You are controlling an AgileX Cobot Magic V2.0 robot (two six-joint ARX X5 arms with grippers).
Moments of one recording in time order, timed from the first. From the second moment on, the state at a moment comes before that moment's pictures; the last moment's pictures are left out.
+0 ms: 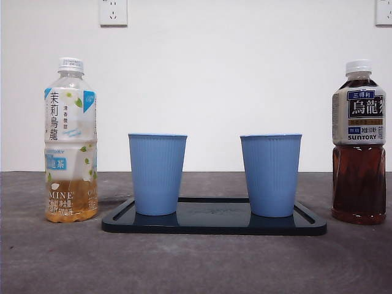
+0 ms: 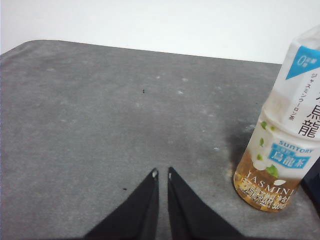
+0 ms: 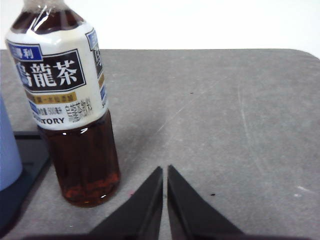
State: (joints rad) left arm 0.01 0.01 0.03 -0.18 0.03 -0.10; right arm 0.02 0.00 0.02 -0.16 0.02 0.07
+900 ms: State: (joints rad) left arm -0.04 0.11 0.38 -0.32 0.12 -0.35; right arm 0.05 0.13 0.47 -0.40 -0.22 0.35
